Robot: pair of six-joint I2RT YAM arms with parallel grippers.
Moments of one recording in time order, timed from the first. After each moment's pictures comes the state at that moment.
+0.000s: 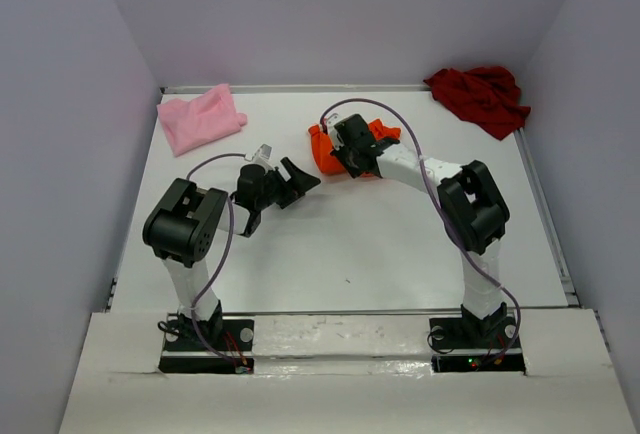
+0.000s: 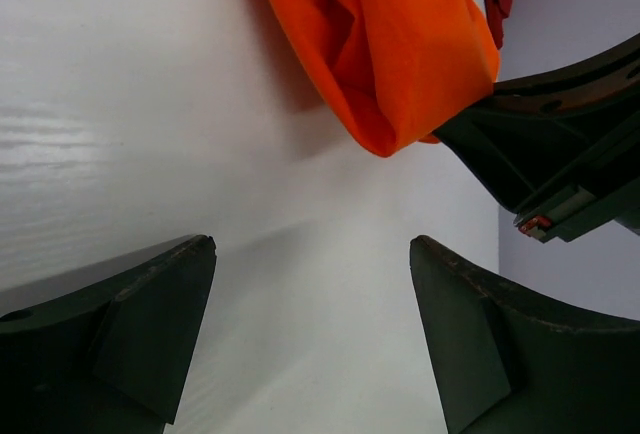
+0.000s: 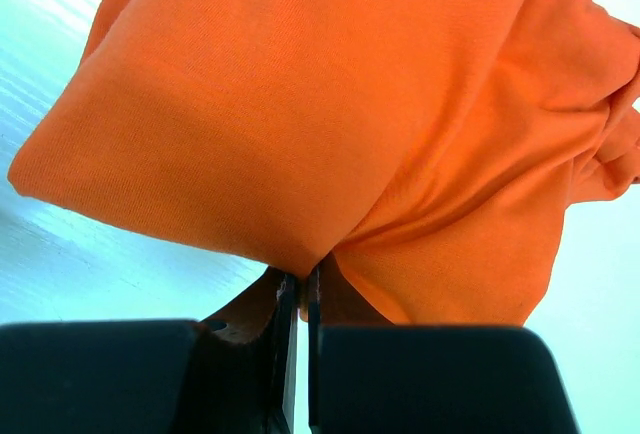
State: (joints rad) left arm -0.34 1.82 0.60 0.83 0.36 -0.95; right arm 0.62 2.04 1.54 -0.36 0.23 -0.20
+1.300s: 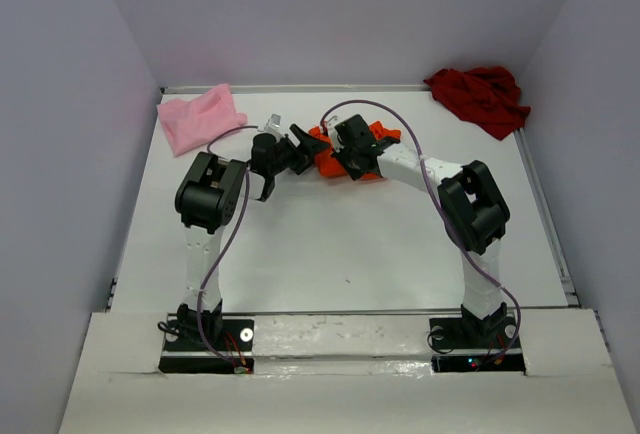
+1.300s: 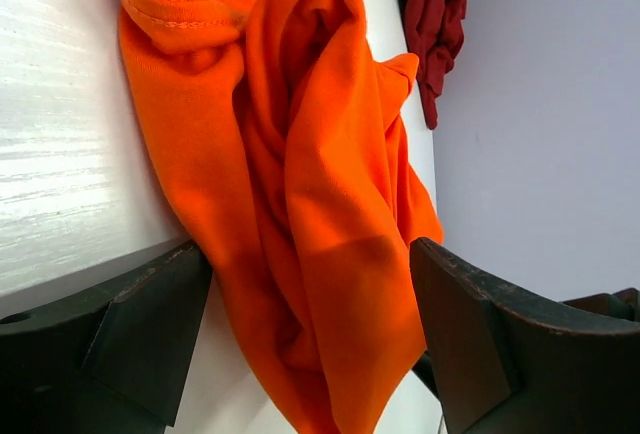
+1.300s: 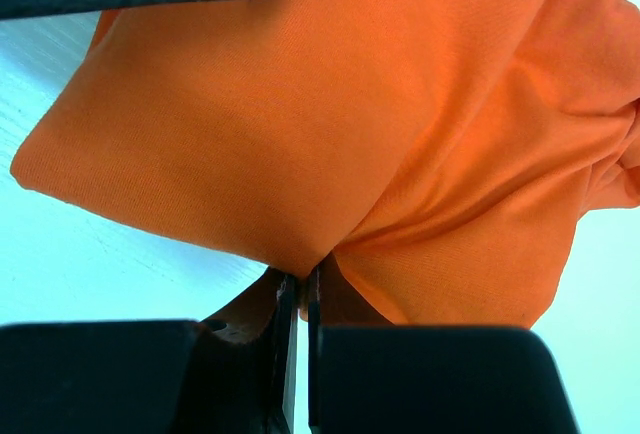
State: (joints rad) left arm -0.31 2.19 1.07 0.90 0.45 -1.10; right arm 0.62 2.04 1.54 -0.40 0.19 -0.19
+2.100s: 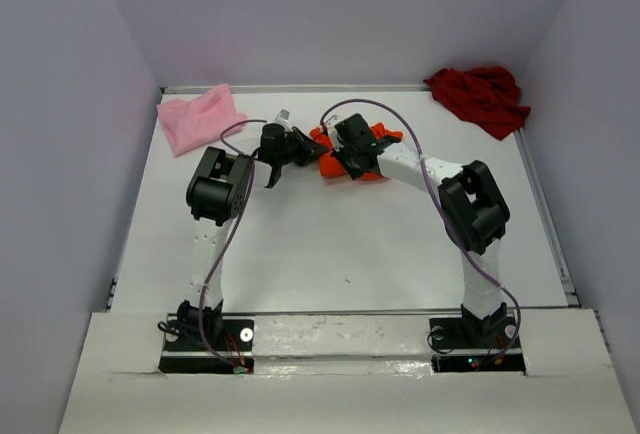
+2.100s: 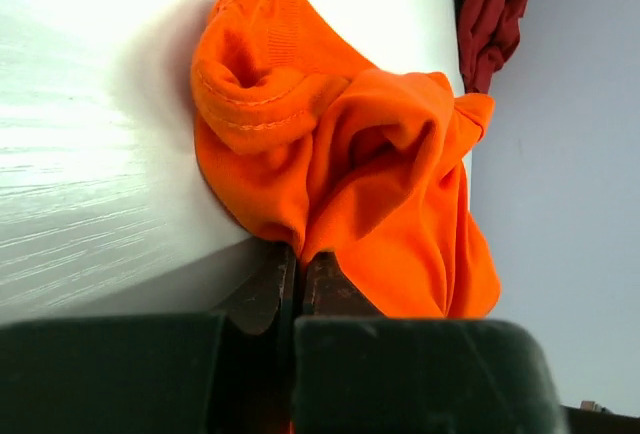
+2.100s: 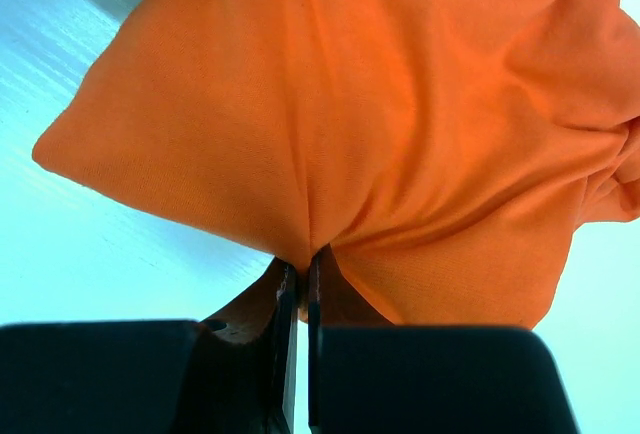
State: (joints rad) left arm -0.31 2.33 1.31 0.68 0.46 -1.06; right arm 0.62 2.04 1.55 -0.41 0.18 -0.19
